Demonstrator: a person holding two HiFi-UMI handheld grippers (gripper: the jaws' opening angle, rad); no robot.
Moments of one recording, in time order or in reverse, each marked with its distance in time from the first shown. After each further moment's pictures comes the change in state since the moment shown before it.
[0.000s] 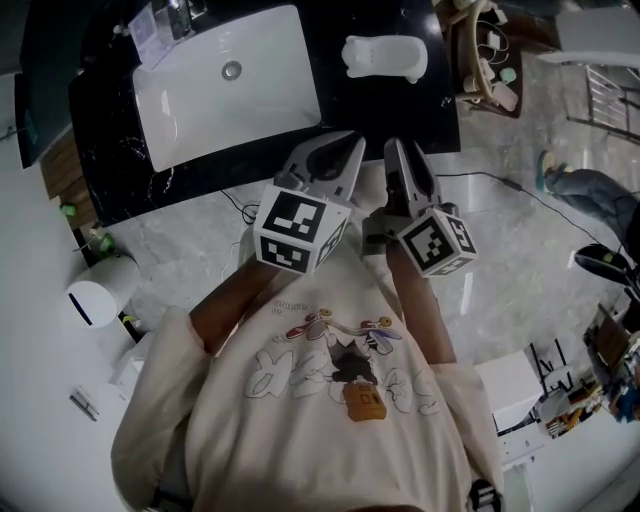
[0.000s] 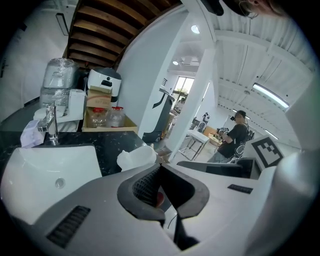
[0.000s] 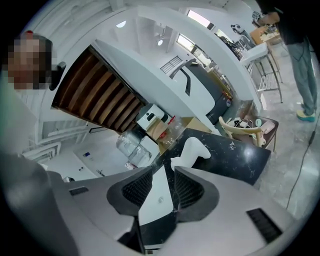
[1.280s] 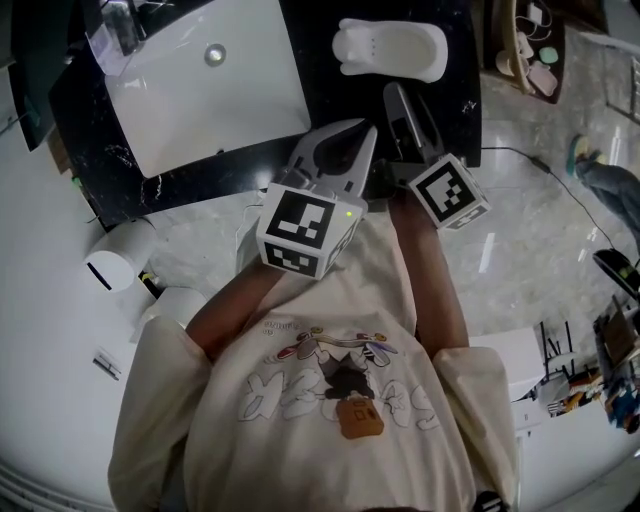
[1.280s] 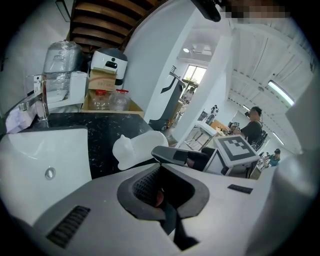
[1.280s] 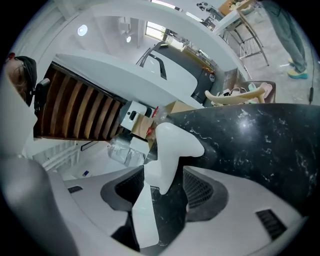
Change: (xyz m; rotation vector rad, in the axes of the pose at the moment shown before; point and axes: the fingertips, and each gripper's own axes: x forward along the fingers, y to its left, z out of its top) left arm 0.112 0.038 -0.028 -0.081 0.135 0.050; right arm 0.135 -0.102 0.005 0.289 0.062 -0.009
